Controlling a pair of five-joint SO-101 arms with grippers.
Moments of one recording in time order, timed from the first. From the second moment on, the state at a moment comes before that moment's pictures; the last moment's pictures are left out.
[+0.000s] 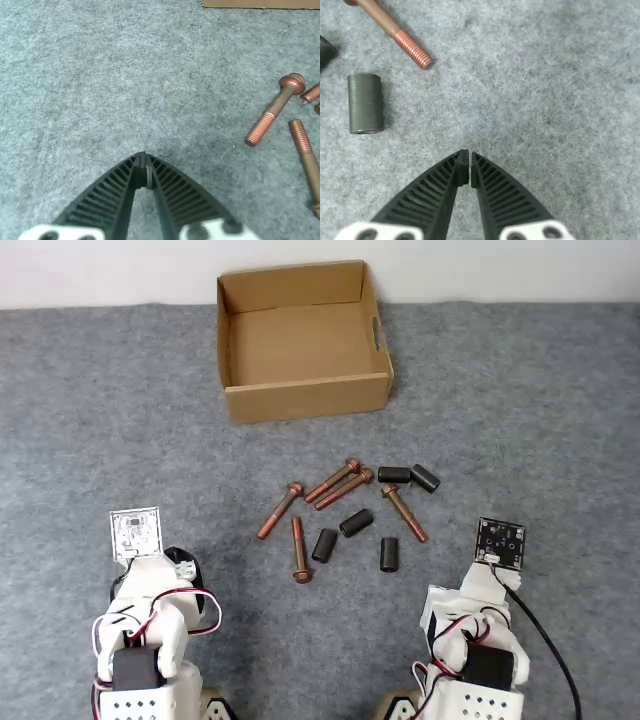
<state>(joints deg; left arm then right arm) -8.4 -103.7 96.7 64.8 11.2 8.2 -103.4 95.5 74.7 -2.9</state>
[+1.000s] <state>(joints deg) -8.4 -103.7 96.7 64.8 11.2 -0.2 -103.4 87.0 73.7 -3.7</state>
